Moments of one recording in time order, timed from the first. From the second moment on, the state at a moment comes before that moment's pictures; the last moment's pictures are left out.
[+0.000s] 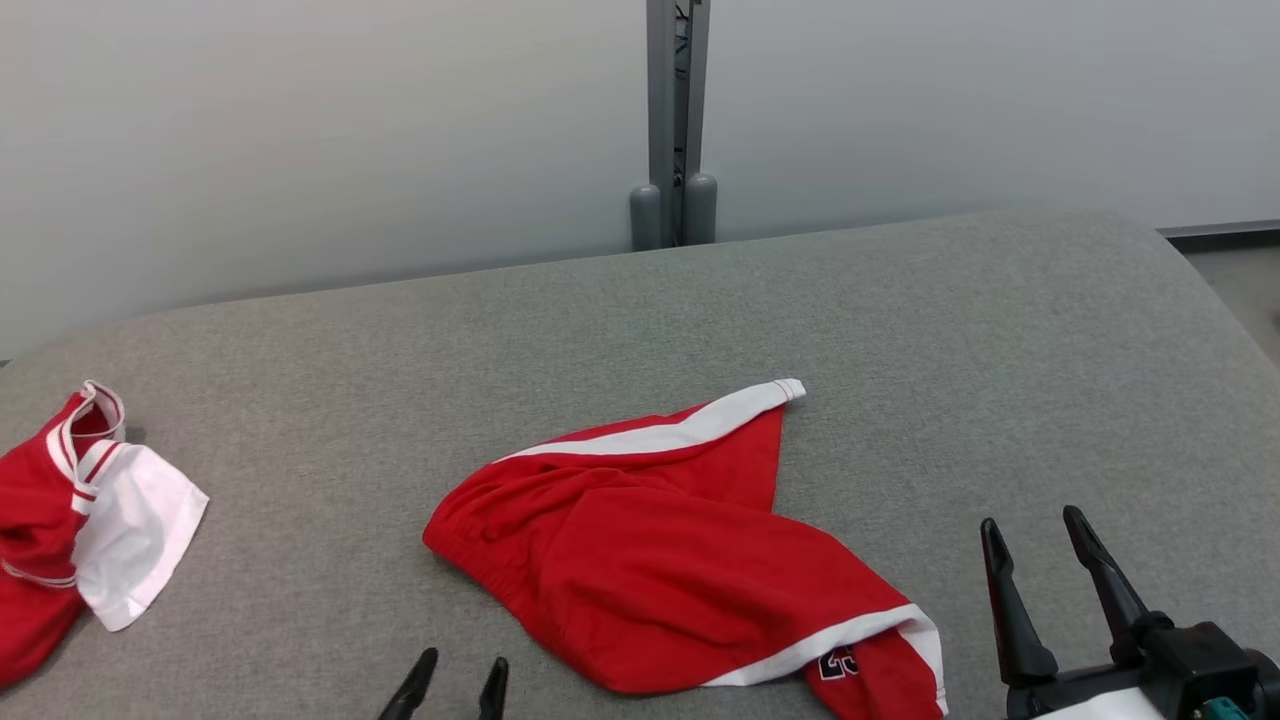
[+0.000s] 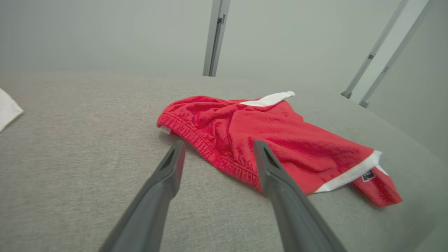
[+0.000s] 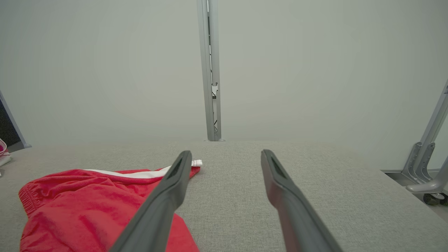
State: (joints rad) left arm 0.24 0.07 -0.14 0.14 -0.28 -0.13 -0.22; right arm 0.10 -0.05 0.04 0.06 0.10 0.13 -0.26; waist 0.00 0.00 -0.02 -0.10
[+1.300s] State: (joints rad) left arm -0.13 0.33 -0.62 0.21 -0.74 -0.13 -0.06; right arm 0.04 -0.05 0.05 0.05 0.13 0.13 -0.26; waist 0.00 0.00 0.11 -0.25
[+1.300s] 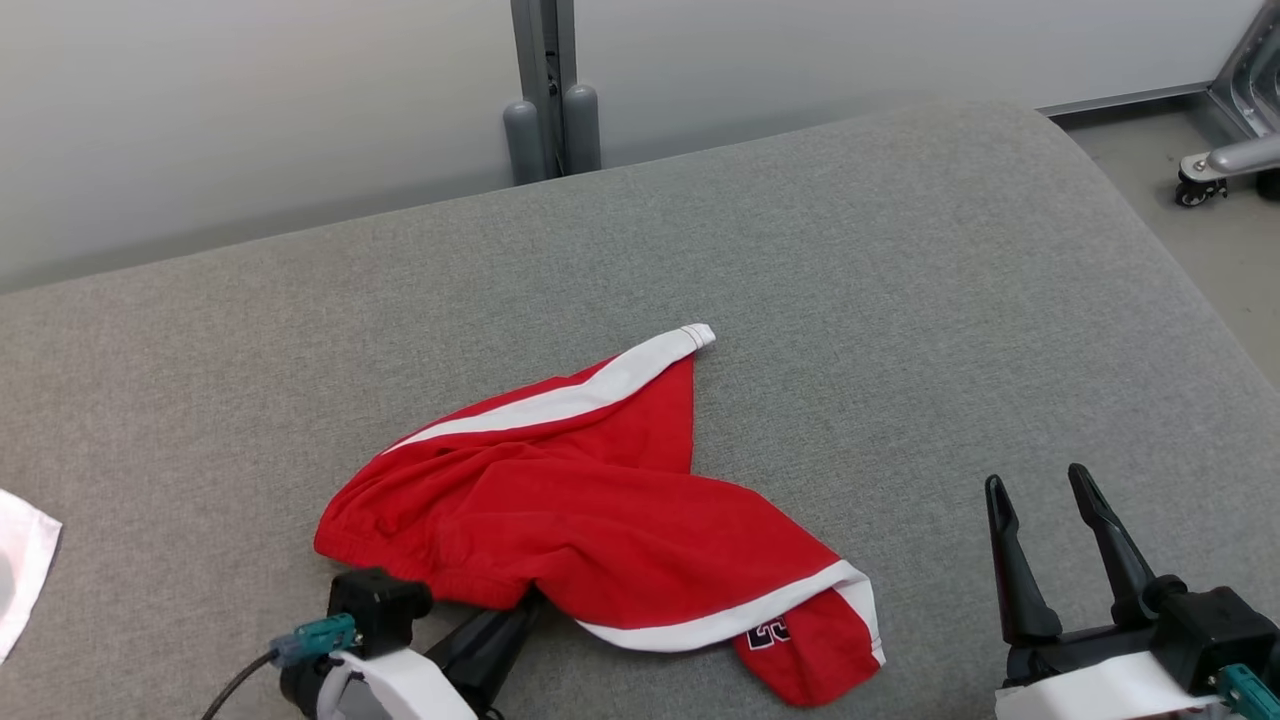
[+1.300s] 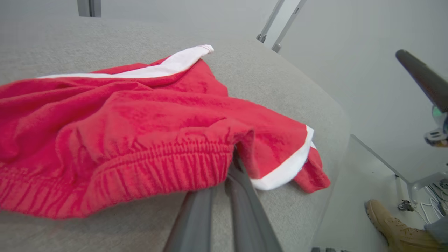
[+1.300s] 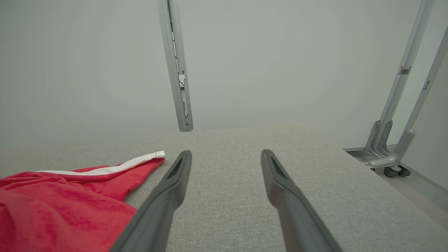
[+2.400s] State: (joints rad) left arm 0.08 0.59 -0.70 -0.04 -0.88 -0.09 0.29; right arm 0.05 -0.05 0.05 0.06 0.14 0.13 -0.26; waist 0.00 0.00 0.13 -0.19
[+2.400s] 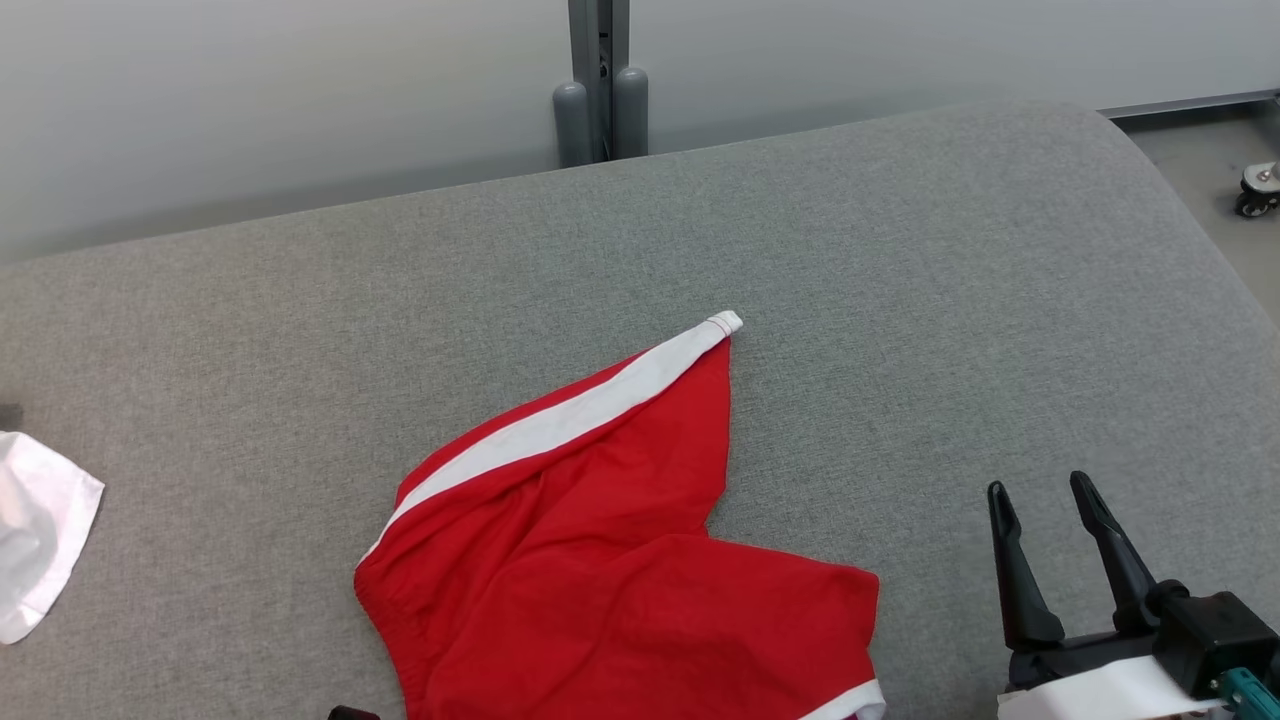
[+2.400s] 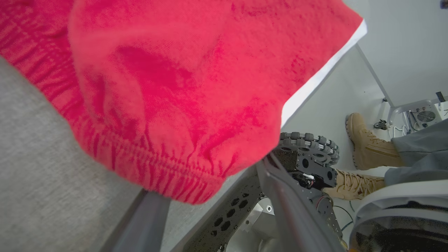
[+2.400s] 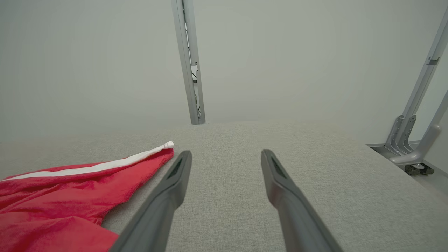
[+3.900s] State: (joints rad) left arm -0.02 0.50 -0.50 0.13 -0.91 0.05 -0.01; right arm 0.04 -0.05 0.00 0.05 0.13 0.13 -0.26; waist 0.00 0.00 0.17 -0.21
